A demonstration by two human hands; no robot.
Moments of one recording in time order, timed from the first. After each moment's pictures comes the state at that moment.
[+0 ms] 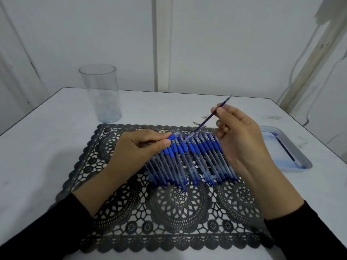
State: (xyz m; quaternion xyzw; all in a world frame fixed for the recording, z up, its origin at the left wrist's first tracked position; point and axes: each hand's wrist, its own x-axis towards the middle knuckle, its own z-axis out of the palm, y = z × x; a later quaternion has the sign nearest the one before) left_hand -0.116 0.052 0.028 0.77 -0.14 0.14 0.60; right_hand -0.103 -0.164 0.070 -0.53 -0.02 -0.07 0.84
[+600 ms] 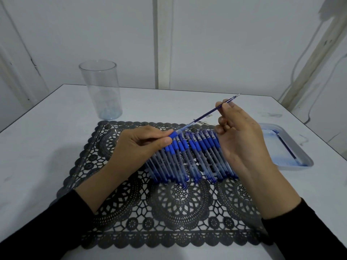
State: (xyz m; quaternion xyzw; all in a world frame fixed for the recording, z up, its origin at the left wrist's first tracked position) left_hand -0.117 0.052 0.028 0.75 -0.17 0.13 0.62; right_hand -0.108 -0.158 0.070 -0.46 0.01 -0.08 0.88
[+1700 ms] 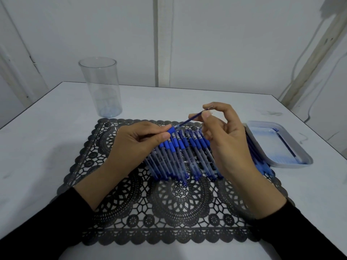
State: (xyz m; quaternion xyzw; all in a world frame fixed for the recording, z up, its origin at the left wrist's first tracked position) left_hand -0.113 0.054 0.024 0.76 -0.18 0.18 0.60; right_hand -0.120 -0.143 0.055 -0.62 -0.12 -0.11 0.77
